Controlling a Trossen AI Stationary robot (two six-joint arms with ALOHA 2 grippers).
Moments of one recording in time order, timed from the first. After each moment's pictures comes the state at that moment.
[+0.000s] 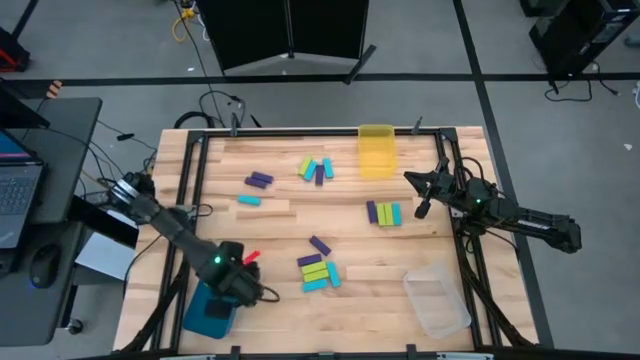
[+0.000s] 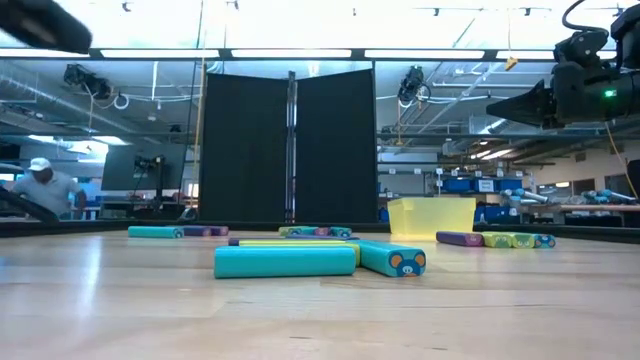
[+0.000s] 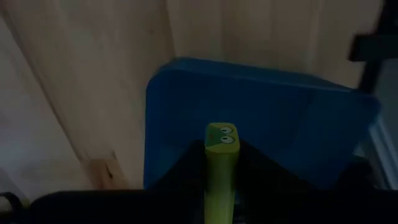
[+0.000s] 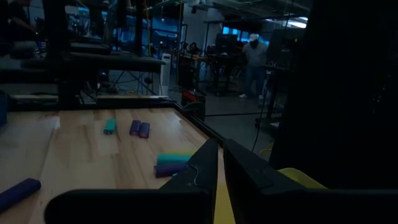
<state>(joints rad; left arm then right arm) -0.67 1.59 1.27 -1.28 0.15 -0.56 -0.29 0.03 0.01 0.08 0.21 -0.13</state>
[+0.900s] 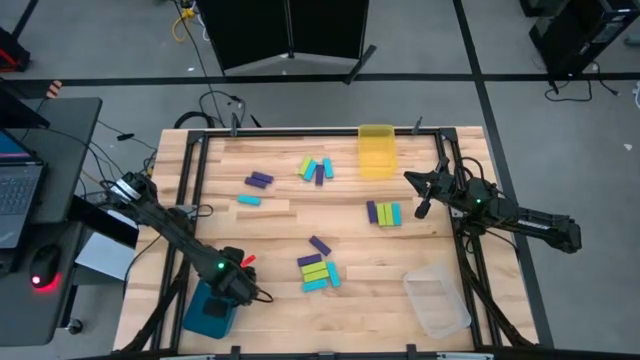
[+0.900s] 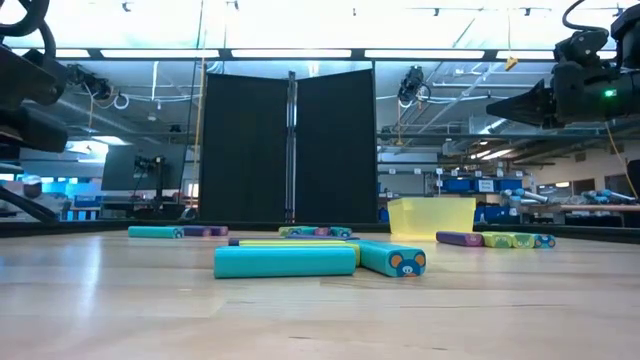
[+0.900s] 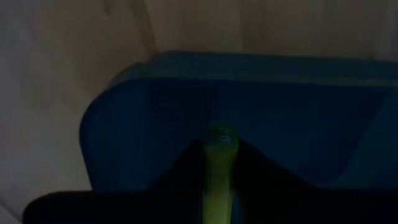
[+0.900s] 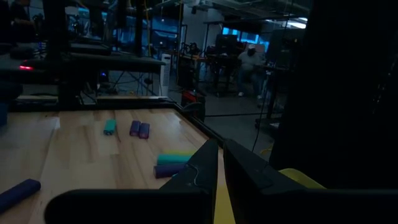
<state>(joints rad) -0.67 1.59 0.93 -0.93 0.19 -0.48 -0.29 0.03 0.01 0.08 0.21 -0.13</state>
